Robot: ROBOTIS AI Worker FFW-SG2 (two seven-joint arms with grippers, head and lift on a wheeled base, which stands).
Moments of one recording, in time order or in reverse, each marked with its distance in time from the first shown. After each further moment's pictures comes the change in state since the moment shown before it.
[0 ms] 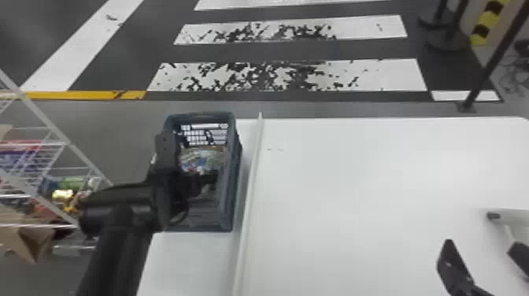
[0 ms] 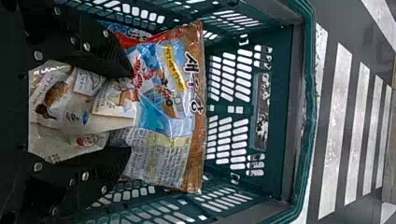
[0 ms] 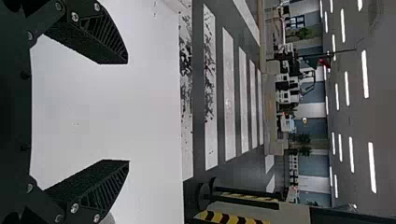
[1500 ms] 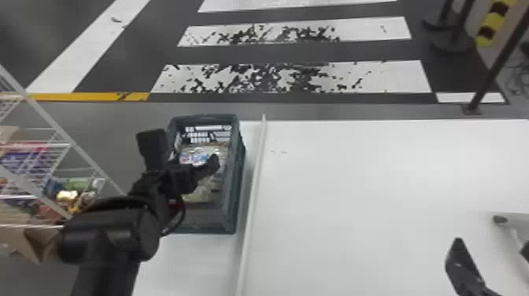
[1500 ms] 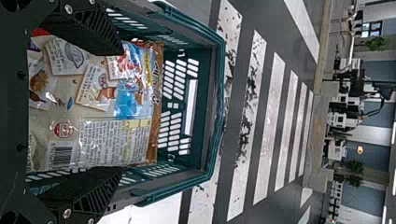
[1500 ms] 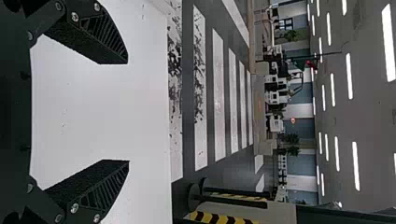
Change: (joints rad) left arm 0.187 0.004 0.034 -0.322 0.107 -0.116 0.058; right arm 0.022 0.013 -0.001 -0.019 0.020 -0.048 0.012
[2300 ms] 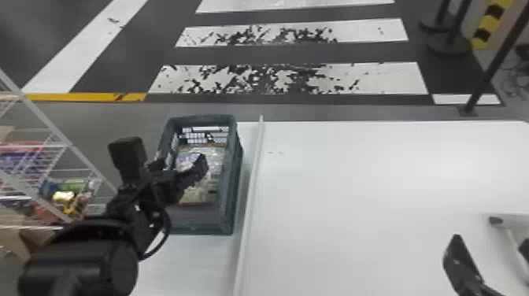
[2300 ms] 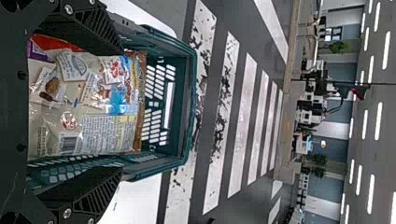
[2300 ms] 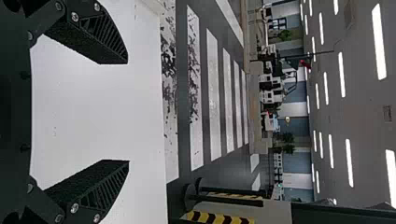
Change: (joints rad) left arm 0.183 0.001 0.044 -0.235 0.036 -0.055 0.007; right arm 0.006 0.008 0.001 -0.013 -0.005 -0.015 0.003
